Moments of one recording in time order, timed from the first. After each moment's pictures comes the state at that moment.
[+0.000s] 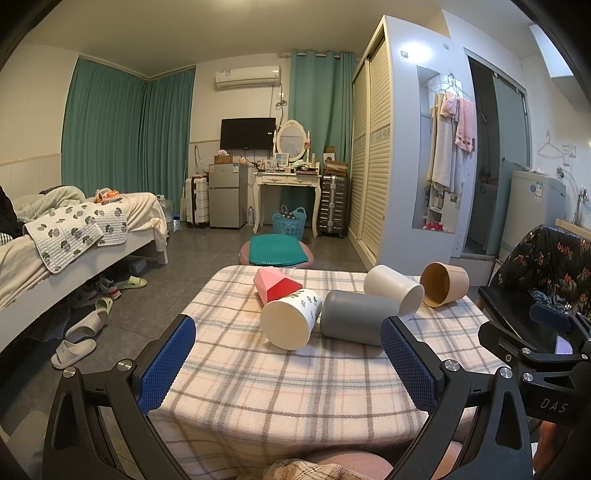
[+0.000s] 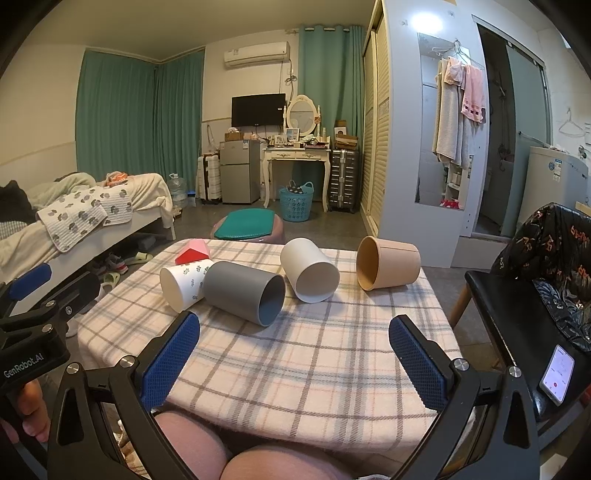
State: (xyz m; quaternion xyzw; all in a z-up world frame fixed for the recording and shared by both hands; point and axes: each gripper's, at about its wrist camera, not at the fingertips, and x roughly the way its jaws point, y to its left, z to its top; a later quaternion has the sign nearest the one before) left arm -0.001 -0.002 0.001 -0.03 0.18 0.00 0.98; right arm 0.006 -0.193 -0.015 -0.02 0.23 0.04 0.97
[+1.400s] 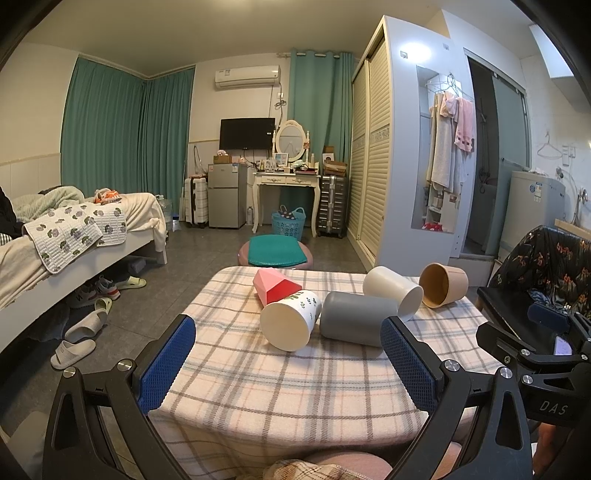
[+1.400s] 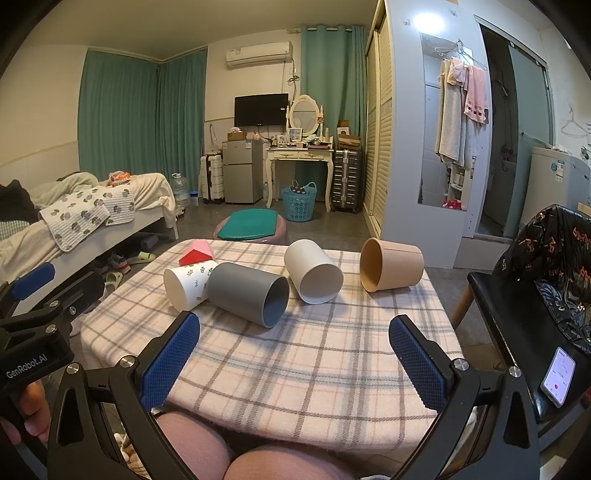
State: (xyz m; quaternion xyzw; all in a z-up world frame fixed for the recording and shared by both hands) left arm -0.002 0.001 -0.004 -0.03 0.18 0.00 0.98; right arm 0.006 -0.189 -0.015 -0.02 0.23 0.05 0.97
